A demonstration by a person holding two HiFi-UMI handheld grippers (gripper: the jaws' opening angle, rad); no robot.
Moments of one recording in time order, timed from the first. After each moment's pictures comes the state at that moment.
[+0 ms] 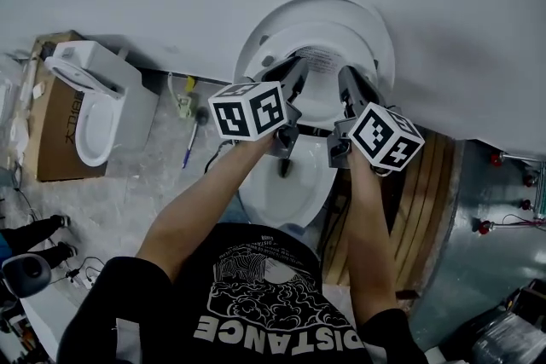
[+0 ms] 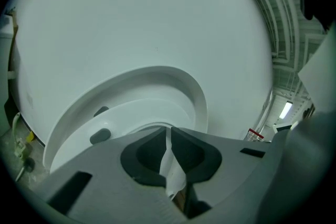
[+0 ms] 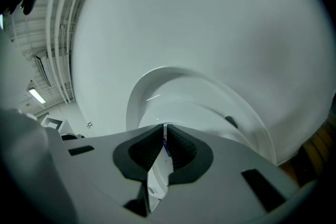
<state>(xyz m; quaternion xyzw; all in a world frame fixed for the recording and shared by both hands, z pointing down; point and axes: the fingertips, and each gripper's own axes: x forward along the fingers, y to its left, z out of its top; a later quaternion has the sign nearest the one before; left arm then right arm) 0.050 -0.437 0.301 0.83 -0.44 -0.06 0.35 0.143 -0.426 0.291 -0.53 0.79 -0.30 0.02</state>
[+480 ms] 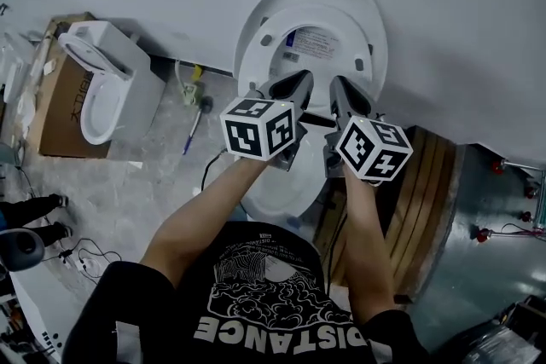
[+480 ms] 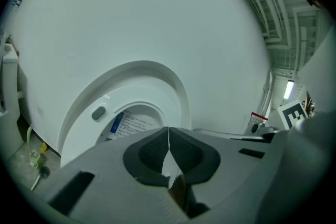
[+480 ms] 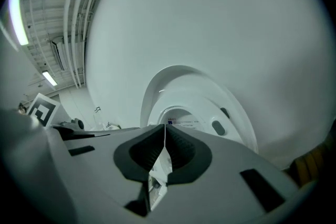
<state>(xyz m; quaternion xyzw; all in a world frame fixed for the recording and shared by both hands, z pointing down) 0.084 -0.357 0.300 0.84 -0.46 -0.01 0.29 0.144 -0.354 0.293 -0.50 0.83 -0.25 -0.03</state>
